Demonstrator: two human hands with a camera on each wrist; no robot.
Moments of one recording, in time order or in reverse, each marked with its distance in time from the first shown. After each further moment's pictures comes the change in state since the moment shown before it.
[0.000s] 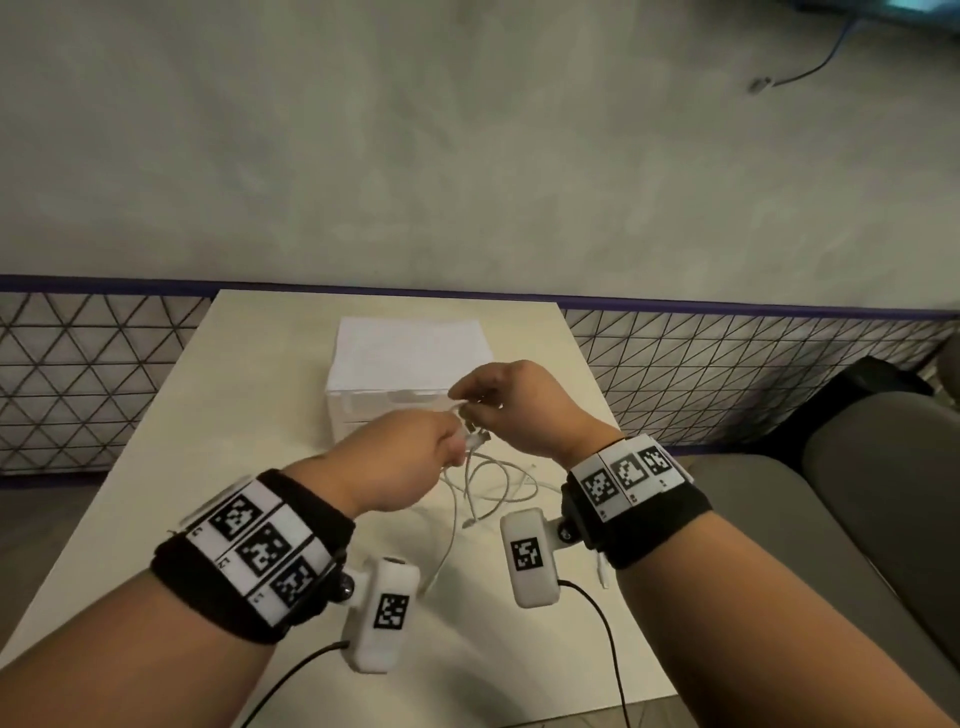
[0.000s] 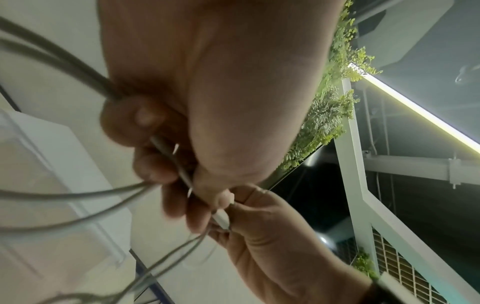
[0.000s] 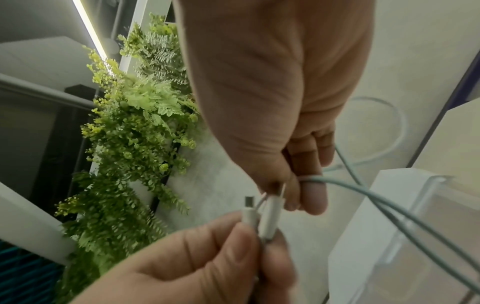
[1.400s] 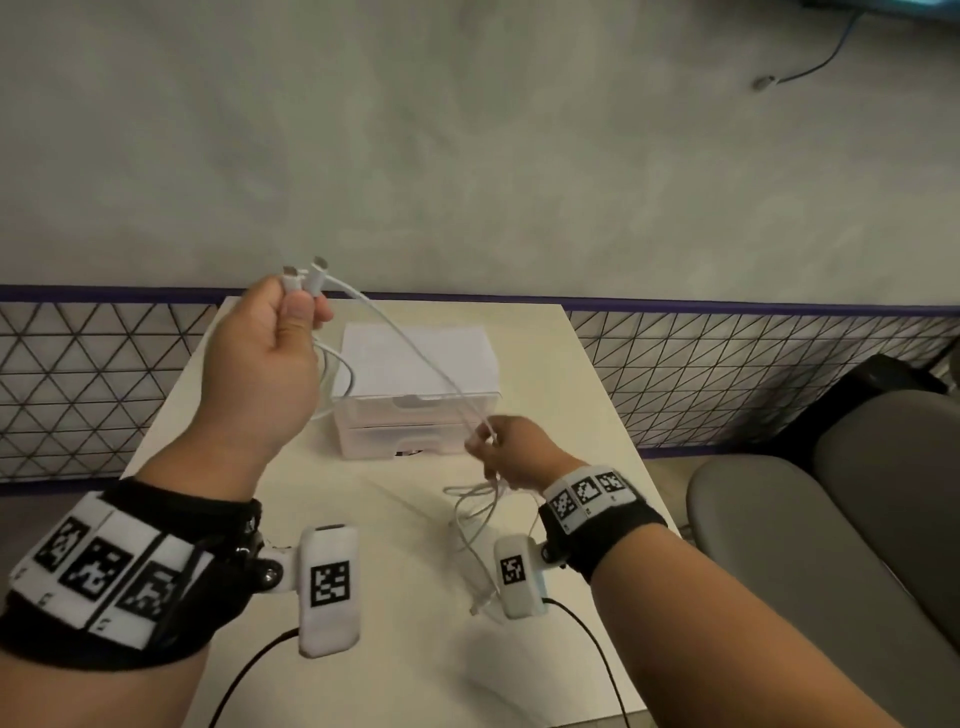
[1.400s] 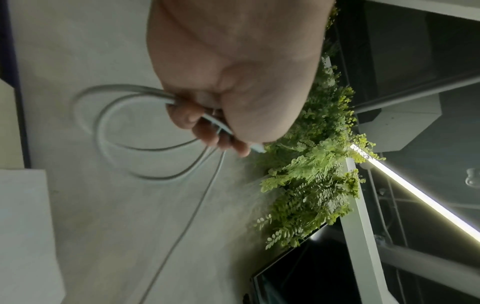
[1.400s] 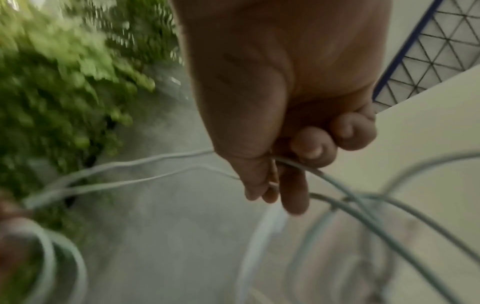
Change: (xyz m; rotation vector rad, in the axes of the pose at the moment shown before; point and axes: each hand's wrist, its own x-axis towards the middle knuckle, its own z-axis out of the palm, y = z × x) left_hand -0.024 -0.033 -0.063 -0.561 0.940 -0.041; right_hand 0.004 0.053 0.052 0.133 -0.175 0.383
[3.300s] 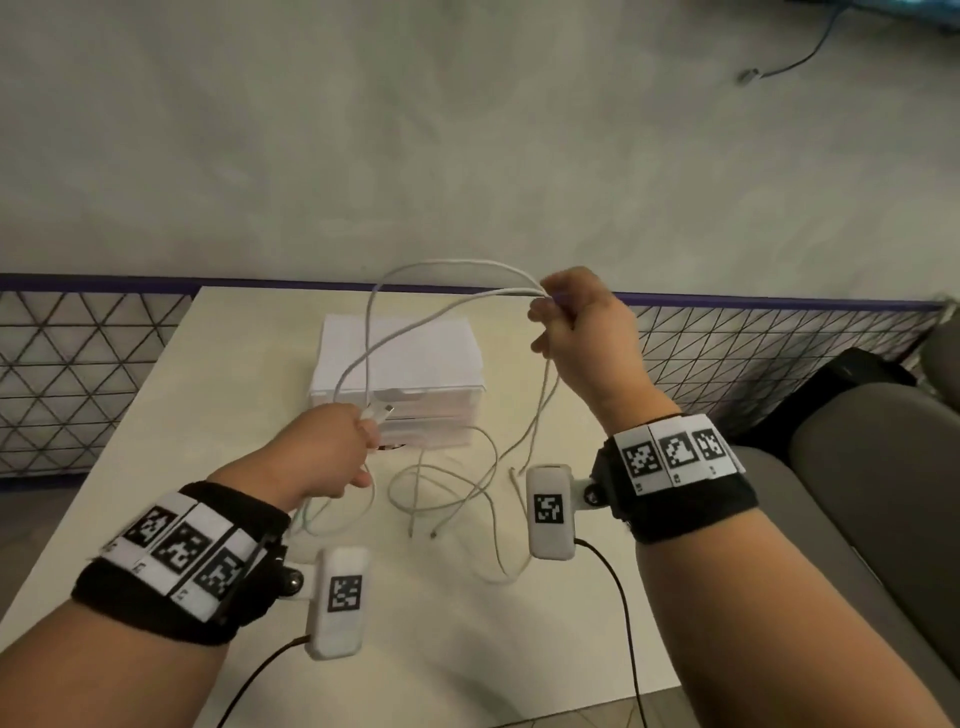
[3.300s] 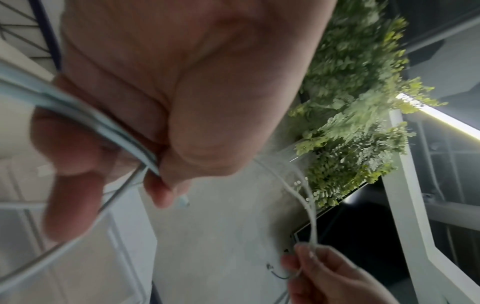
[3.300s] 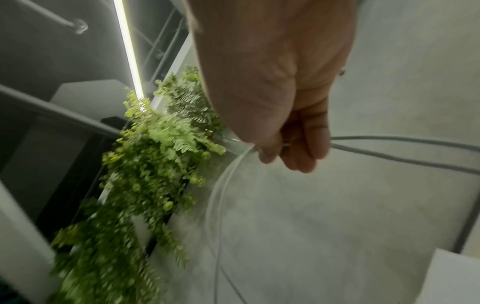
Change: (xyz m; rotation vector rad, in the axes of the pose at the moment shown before) left_hand -0.028 -0.029 0.046 0.411 -0.679 -0.595; right_hand -0.036 -0.051 -0.099 0.124 0.648 -0.301
